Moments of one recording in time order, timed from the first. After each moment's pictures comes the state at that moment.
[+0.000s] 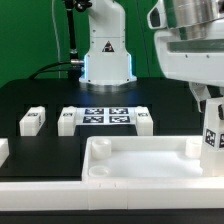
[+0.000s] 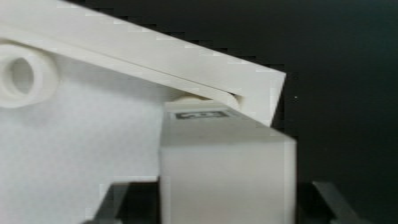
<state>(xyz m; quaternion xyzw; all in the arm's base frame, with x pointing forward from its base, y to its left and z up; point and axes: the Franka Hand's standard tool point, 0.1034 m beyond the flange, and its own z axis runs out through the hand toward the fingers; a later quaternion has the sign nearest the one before) 0.651 0.097 0.111 -0.77 0.62 0.04 0.12</state>
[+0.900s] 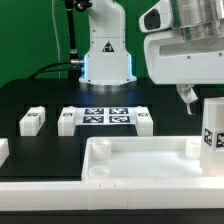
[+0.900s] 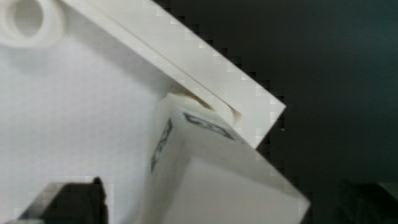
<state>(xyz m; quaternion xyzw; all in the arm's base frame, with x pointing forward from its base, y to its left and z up) 0.651 0.103 0.111 -0.91 0.40 0.00 0.12</state>
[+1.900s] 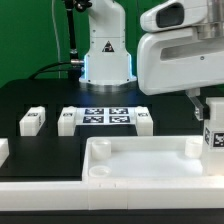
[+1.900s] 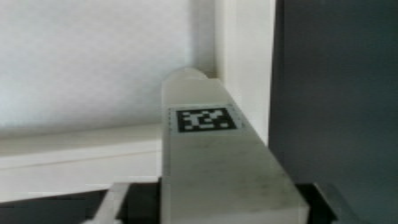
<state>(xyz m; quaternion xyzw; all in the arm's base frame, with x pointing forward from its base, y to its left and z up) 0.648 0.104 0.109 -1.00 0.05 -0.03 0.07</state>
